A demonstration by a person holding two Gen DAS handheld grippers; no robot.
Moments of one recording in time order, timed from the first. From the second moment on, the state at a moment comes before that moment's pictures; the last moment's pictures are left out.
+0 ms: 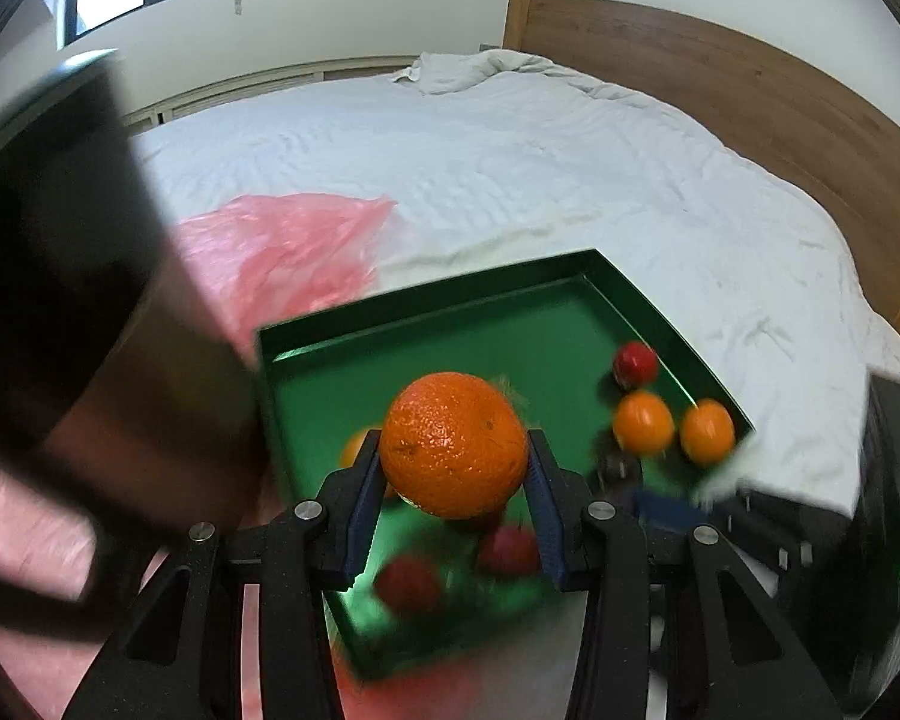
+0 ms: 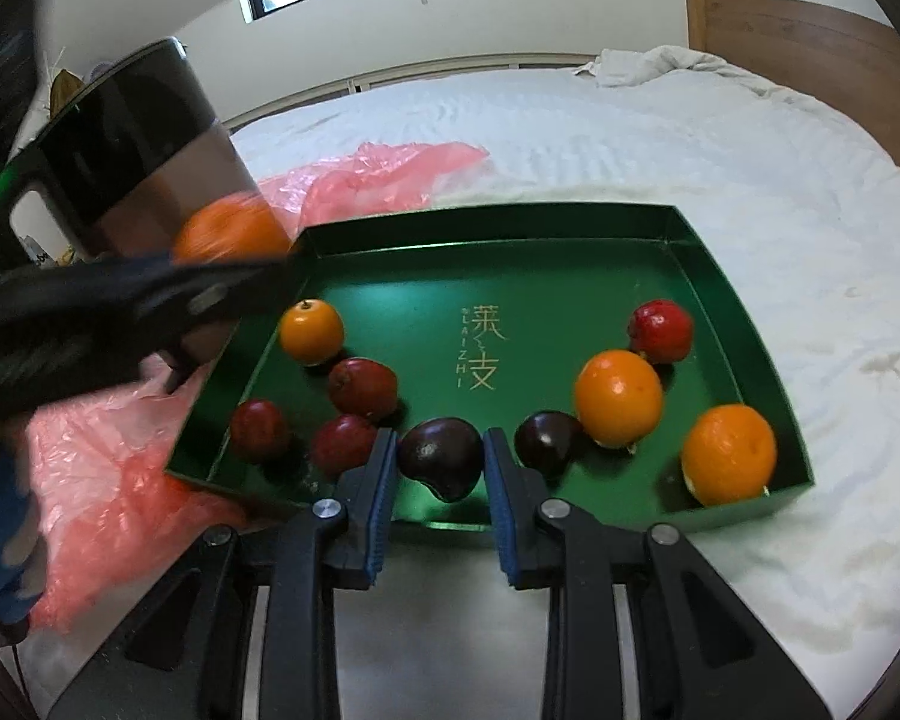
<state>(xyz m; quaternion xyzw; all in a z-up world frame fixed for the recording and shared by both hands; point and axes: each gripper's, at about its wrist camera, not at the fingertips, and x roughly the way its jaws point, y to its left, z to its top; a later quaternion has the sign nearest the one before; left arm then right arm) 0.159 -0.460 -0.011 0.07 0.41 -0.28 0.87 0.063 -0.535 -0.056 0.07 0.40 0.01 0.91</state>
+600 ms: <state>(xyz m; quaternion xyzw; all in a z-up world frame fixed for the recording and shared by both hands) 0.214 -0.520 -0.079 0.12 0.48 -0.27 0.83 0.074 -0.528 -0.071 0.04 0.42 0.02 0.90</state>
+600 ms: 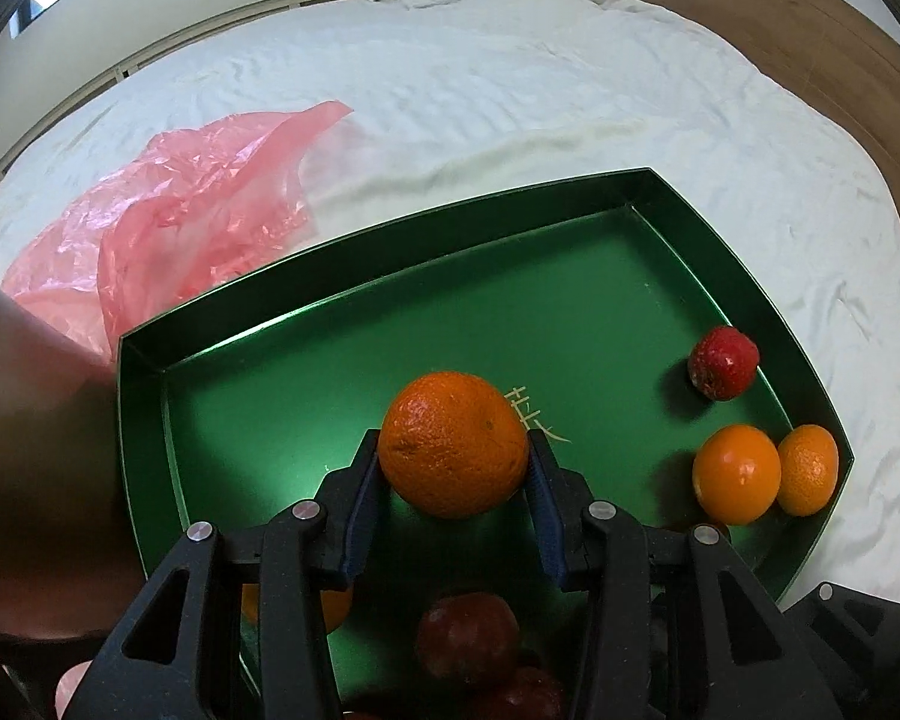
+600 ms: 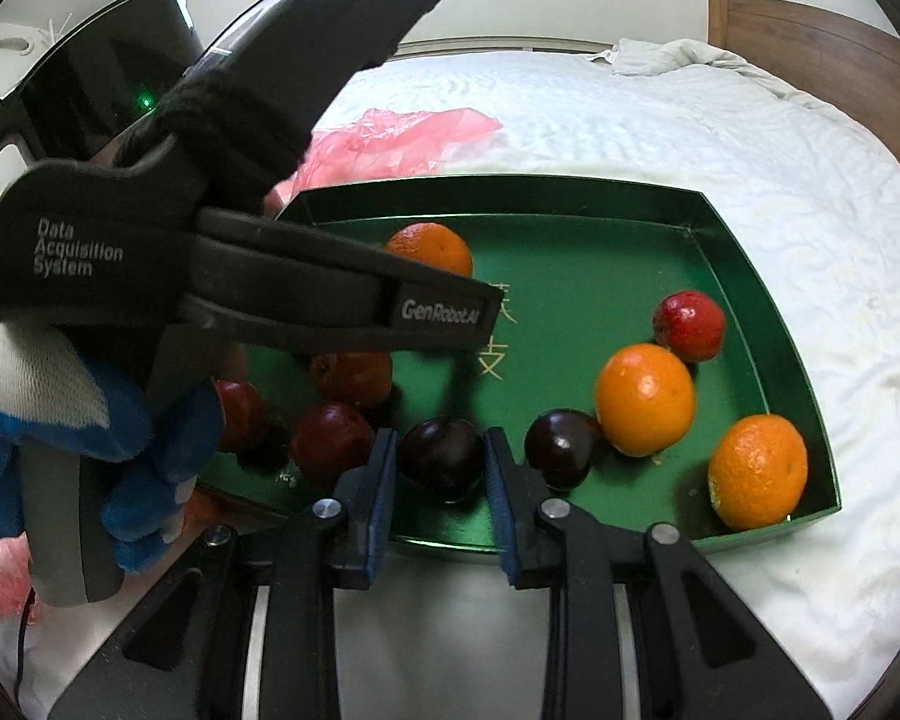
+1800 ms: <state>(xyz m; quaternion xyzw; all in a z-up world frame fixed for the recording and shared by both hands) 0.128 -0.454 -0.007 0.11 0.38 -0.26 0.88 0.045 -0.524 -0.038 0.04 0.41 -0.02 0.91</state>
